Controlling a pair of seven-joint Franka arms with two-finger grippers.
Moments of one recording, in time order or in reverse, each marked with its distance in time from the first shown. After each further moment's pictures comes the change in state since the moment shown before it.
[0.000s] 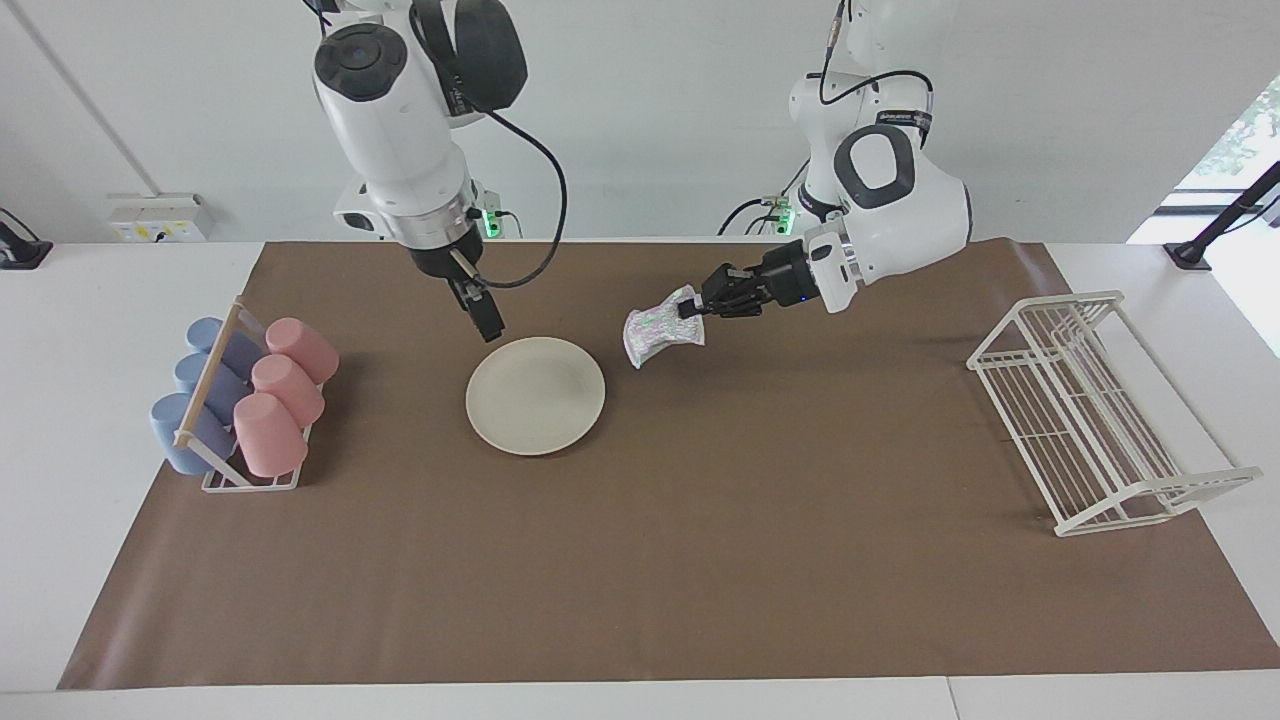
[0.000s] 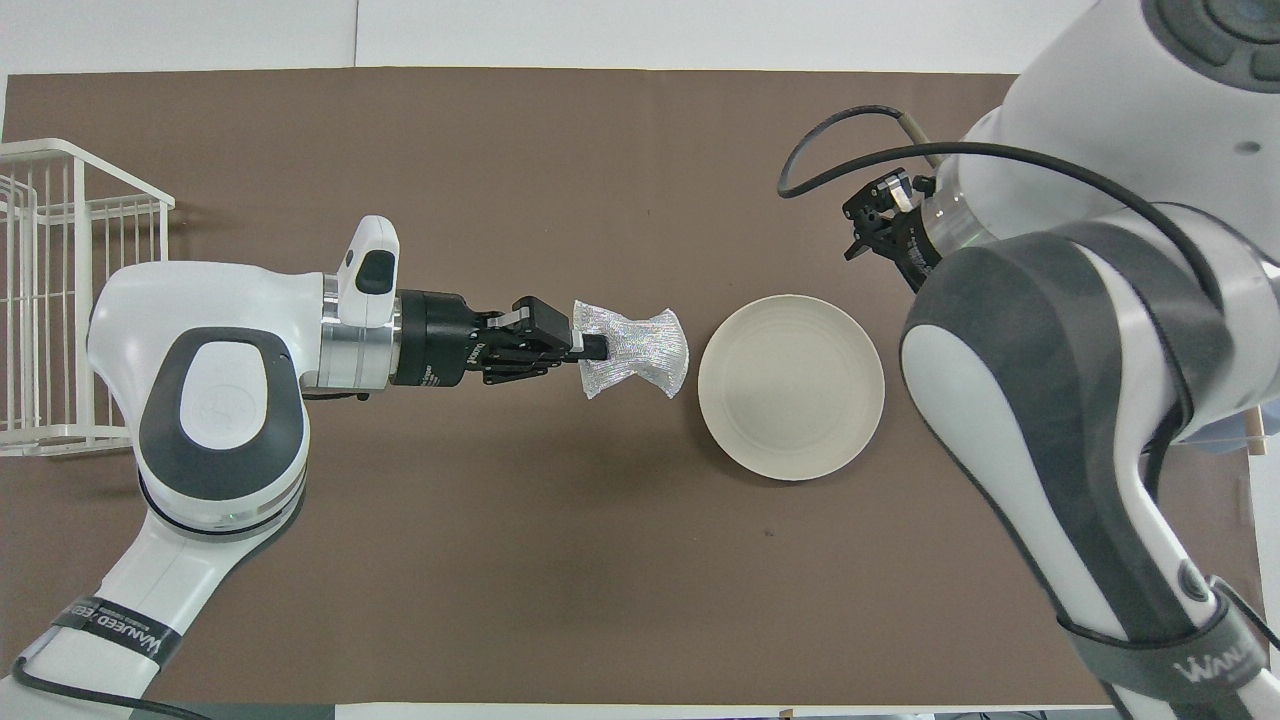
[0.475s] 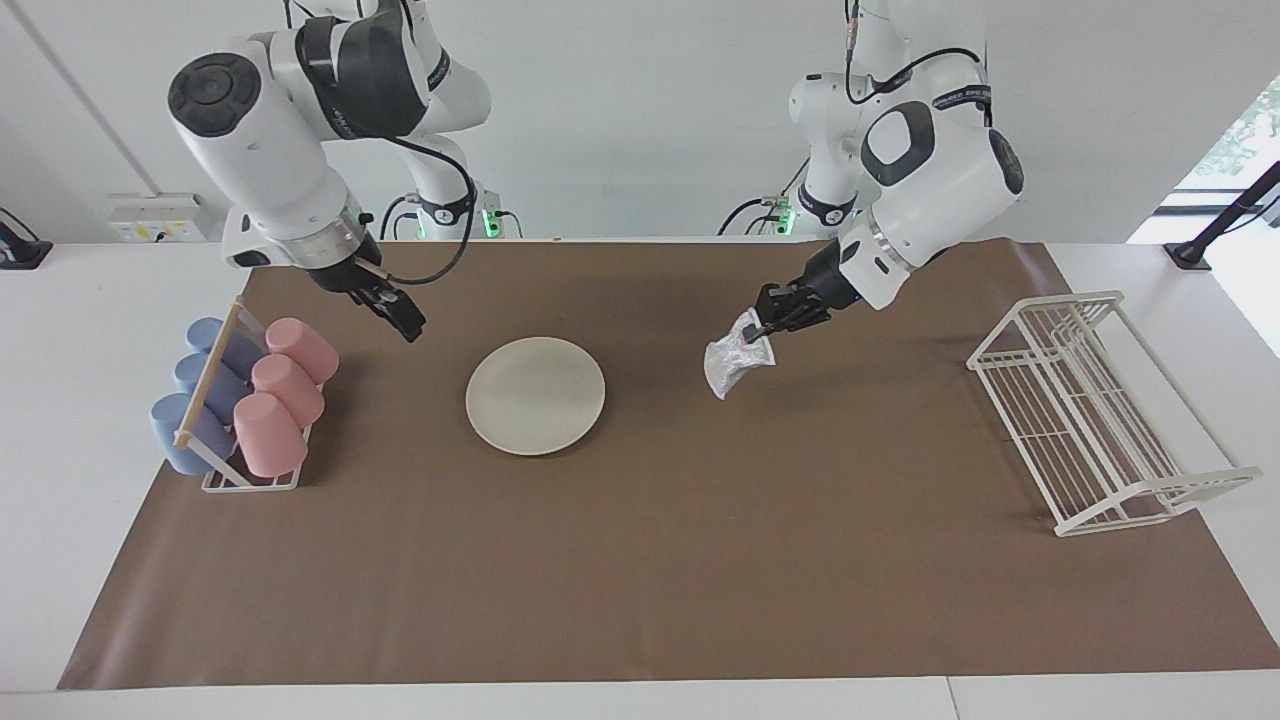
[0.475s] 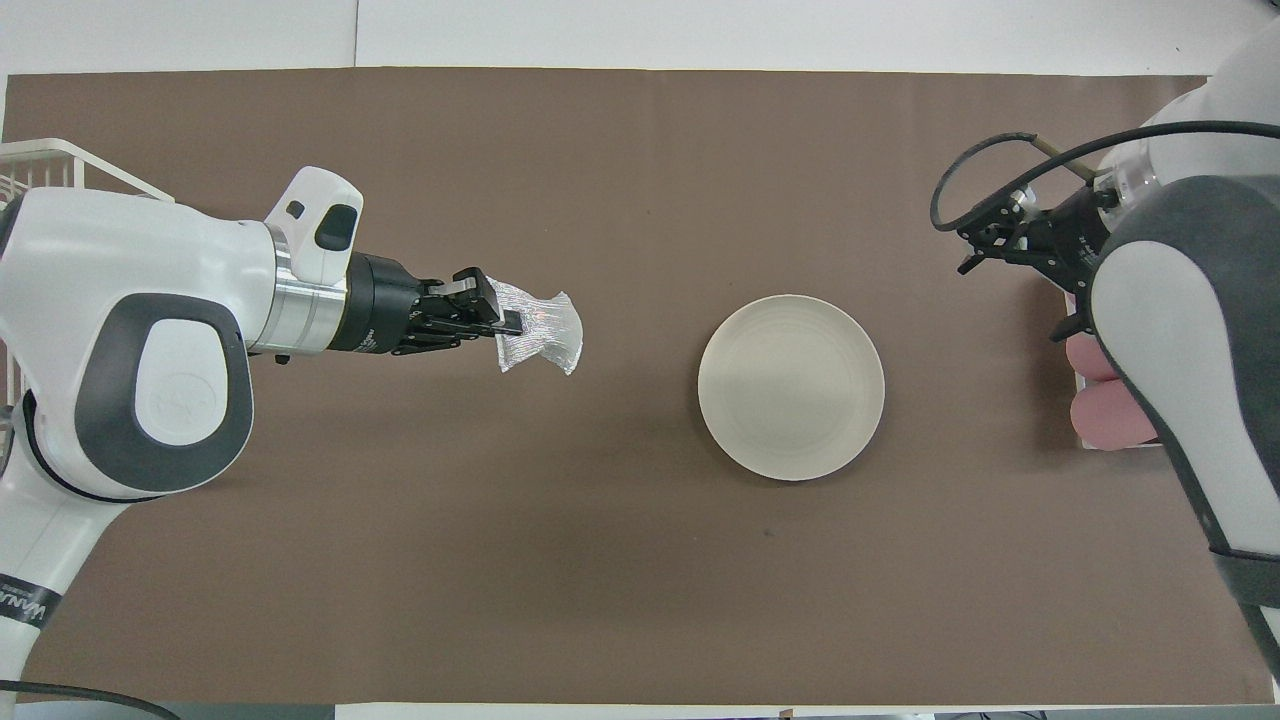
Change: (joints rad) left arm 0.065 0.000 0.001 0.097 0.552 -0.022 -0.247; right arm -0.173 -0.035 -0.003 -0.066 -0.035 -0.060 -0.544
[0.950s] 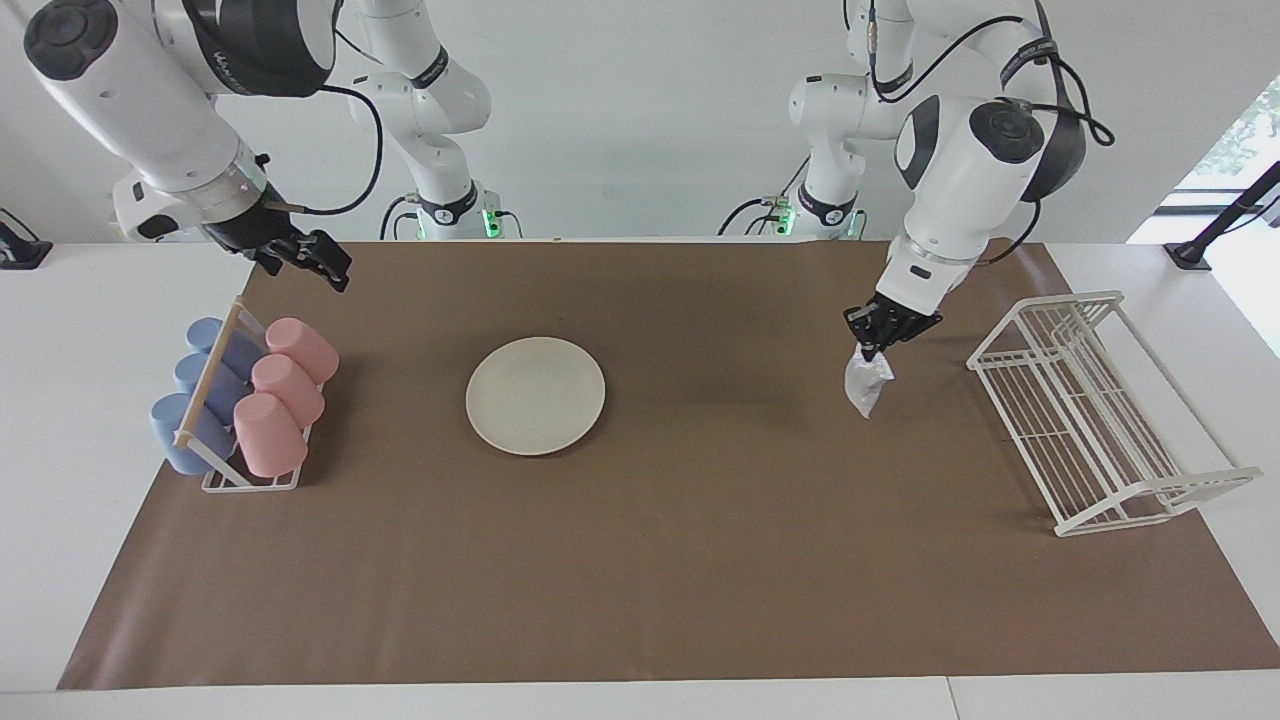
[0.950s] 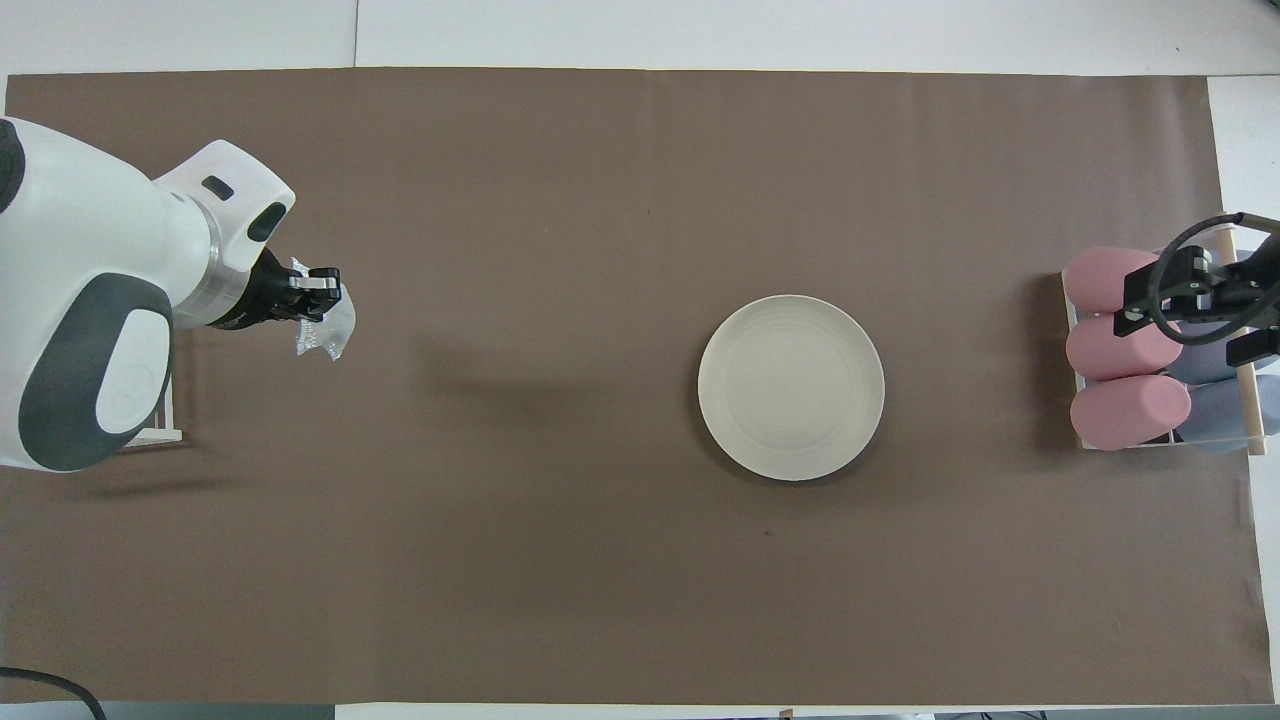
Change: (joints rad) left arm 0.067 0.017 0.004 0.103 0.612 -0.161 -0.060; right arm -0.124 -0.083 -0.001 -0.019 -0.009 -0.070 -0.423
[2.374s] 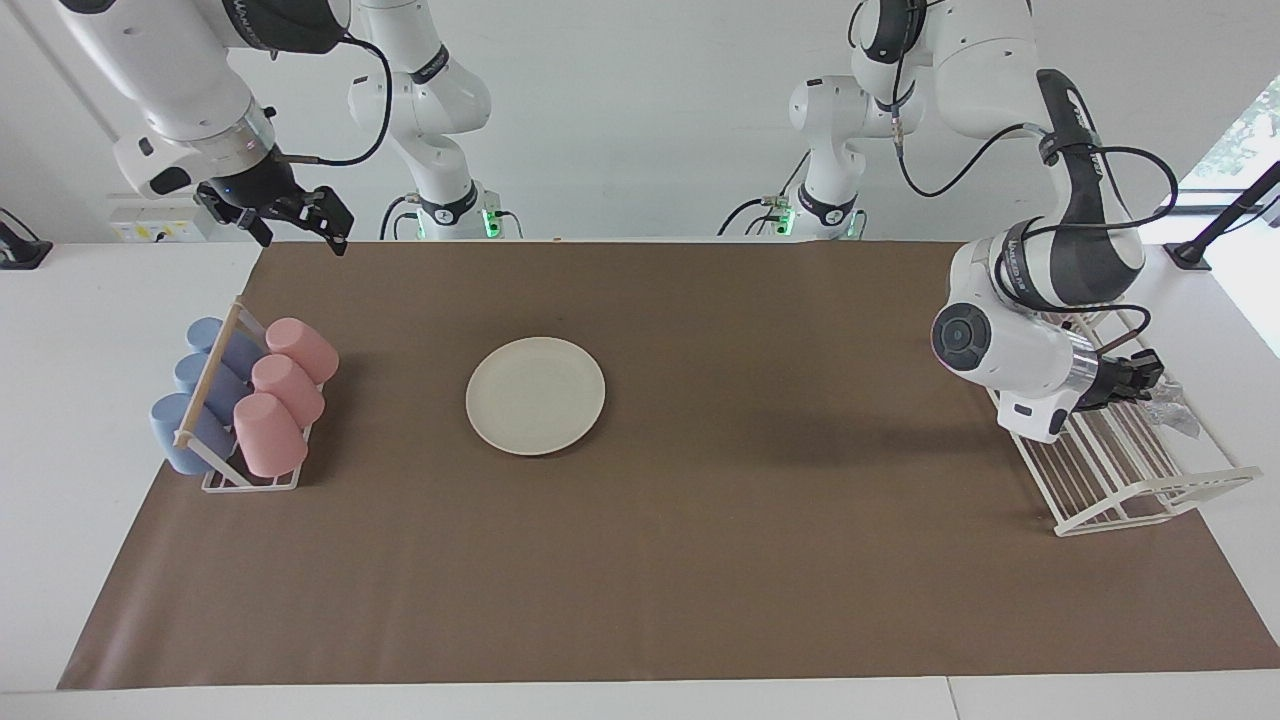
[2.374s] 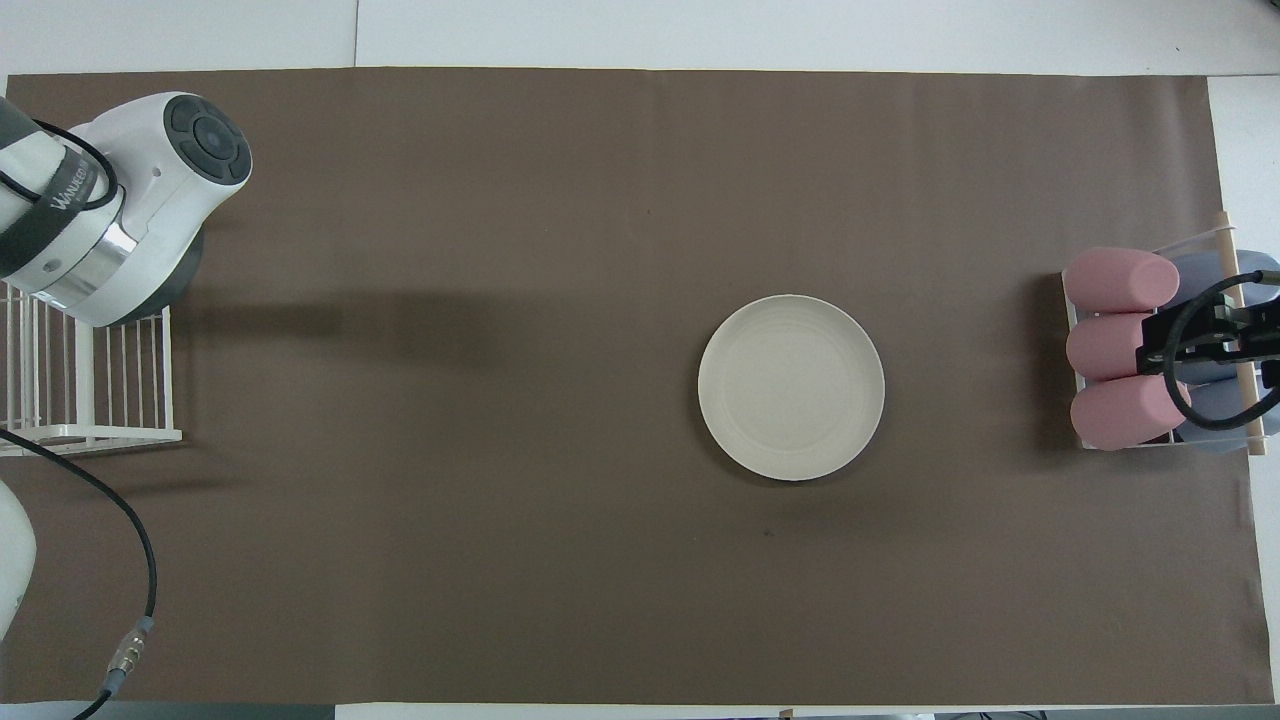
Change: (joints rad) left arm 0.102 0.379 0.025 0.216 1.066 -0.188 -0.094; right arm 0.025 -0.102 0.027 -0.043 -0.098 -0.022 -0.083
